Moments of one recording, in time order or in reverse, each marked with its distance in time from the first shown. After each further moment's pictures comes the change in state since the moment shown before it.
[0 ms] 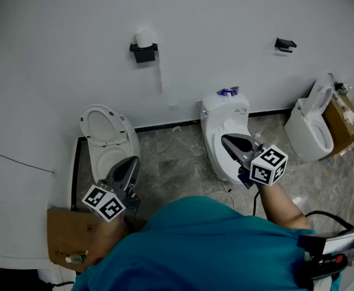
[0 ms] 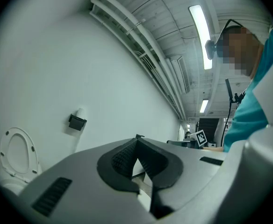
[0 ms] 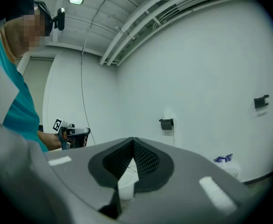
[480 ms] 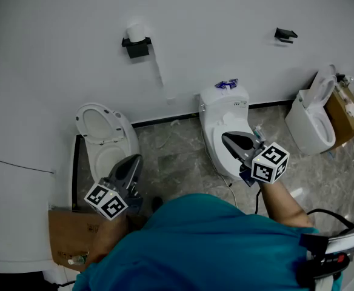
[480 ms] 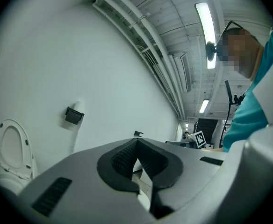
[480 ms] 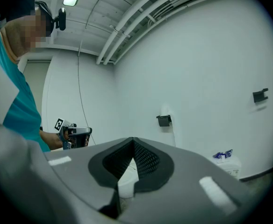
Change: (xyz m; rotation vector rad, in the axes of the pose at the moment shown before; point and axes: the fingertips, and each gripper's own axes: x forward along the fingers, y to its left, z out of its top) left arm 0.044 0.004 -0.017 -0.038 0.045 -0.022; right arm 0.001 -0.037 -0.013 0.035 0.024 0.001
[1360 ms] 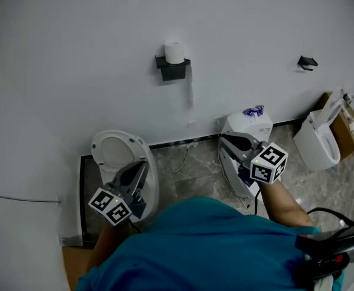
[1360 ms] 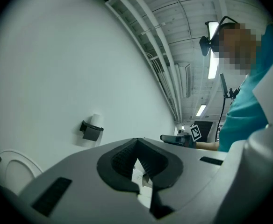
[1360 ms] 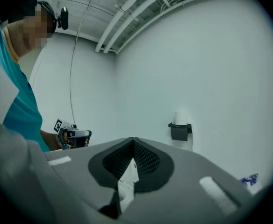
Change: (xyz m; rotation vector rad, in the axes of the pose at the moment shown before) left arm -0.015 0.262 0.105 0.012 -0.026 -0.079; right arm 0.297 0.013 0.070 -0.086 0.016 -0.010
